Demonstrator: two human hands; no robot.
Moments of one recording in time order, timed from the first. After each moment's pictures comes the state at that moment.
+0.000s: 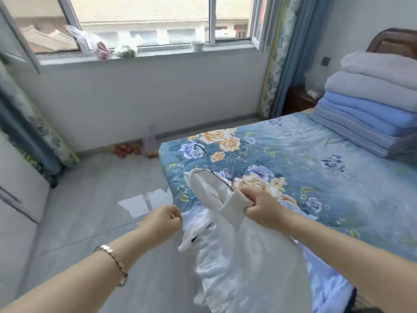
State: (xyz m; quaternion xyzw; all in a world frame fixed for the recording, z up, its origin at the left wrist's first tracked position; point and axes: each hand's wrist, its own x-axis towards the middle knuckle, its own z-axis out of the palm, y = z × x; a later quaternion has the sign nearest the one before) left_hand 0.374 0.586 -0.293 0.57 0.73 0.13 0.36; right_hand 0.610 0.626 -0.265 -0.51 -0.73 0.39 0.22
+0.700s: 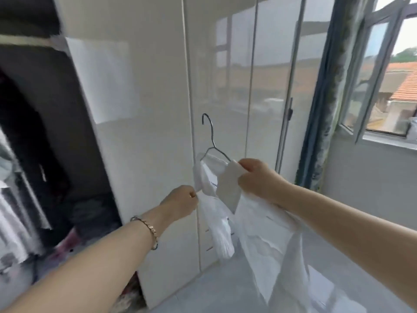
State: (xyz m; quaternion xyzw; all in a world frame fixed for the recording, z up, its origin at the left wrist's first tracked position) left_hand 0.165 0.171 -0.092 0.07 0.94 0.33 0.04; right_hand 0.232 0.356 -0.015 0.03 -0.90 0.44 0.05
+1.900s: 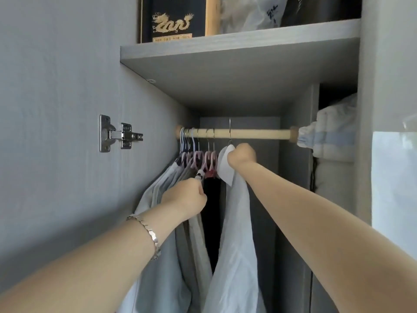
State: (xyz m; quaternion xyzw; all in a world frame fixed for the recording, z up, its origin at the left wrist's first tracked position) left_hand -0.076 -0.333 0.129 -0.28 0.91 0.11 -0.28; right_hand -0.212 -0.277 0.197 0.29 -0.81 0.50 0.10
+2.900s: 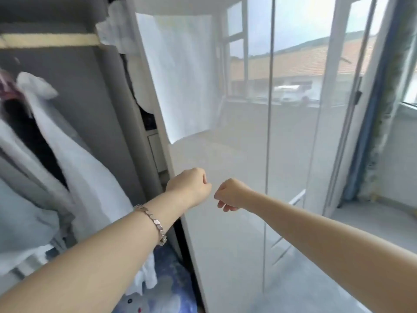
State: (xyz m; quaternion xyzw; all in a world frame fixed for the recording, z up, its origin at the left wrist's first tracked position) left_hand -0.038 -0.082 -0.029 0.09 0.99 0.12 -0.04; right_hand -0.055 0.036 -0.071 -0.04 -0.89 0.43 -0.13
